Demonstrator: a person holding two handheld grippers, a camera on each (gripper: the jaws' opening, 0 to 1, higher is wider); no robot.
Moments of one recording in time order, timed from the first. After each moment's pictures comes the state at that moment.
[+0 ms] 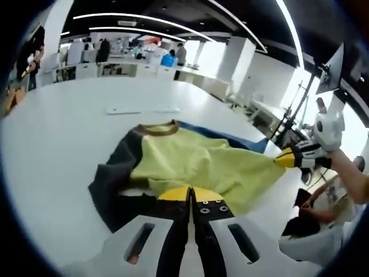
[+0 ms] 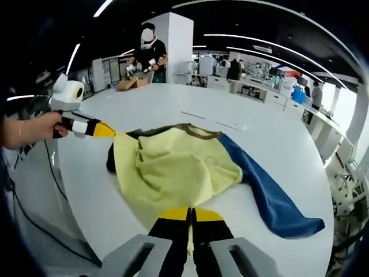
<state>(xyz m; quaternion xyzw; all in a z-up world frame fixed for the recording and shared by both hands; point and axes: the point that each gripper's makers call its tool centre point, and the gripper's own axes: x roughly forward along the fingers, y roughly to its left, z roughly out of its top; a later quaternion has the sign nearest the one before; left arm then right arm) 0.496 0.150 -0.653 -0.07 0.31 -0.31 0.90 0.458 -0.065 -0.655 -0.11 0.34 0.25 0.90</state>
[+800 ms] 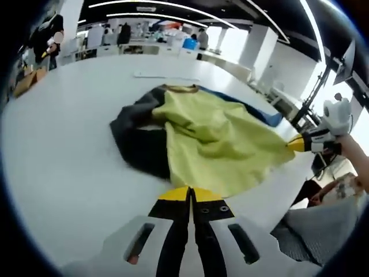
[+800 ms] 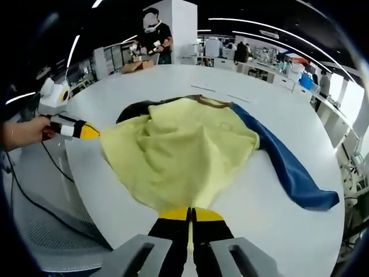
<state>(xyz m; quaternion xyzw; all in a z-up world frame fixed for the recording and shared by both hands) 0.421 0.194 -0.721 -0.04 0.38 -0.23 0.90 0.410 -0.063 -0.714 -0.10 0.40 0.27 0.87</state>
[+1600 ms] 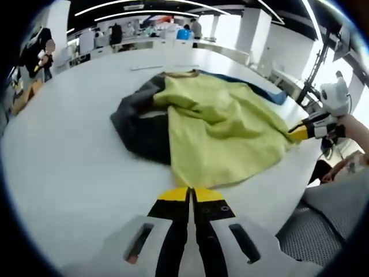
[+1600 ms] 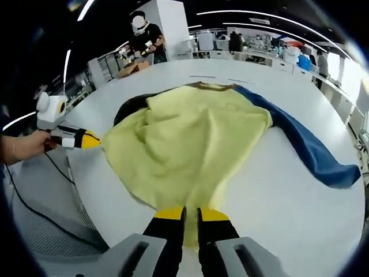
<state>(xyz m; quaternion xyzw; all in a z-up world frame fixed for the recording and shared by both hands) 0.416 0.204 -0.738 0.03 0.39 -0.24 0.89 0.405 -0.056 -0.737 -0.04 0.42 0.27 0.86</state>
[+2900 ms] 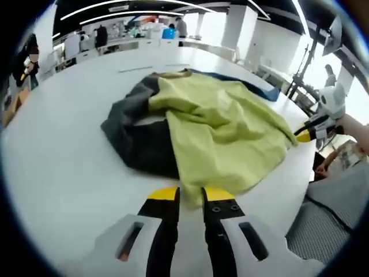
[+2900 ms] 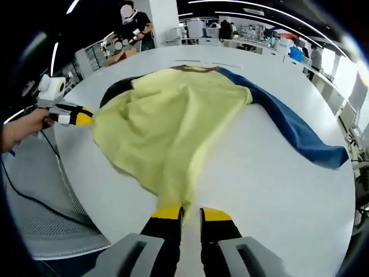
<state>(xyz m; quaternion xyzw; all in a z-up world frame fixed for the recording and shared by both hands) 0.441 0.207 -0.753 0.03 0.40 -0.28 0.87 0.384 -0.092 -0.759 -0.07 0.47 0.22 0.85</state>
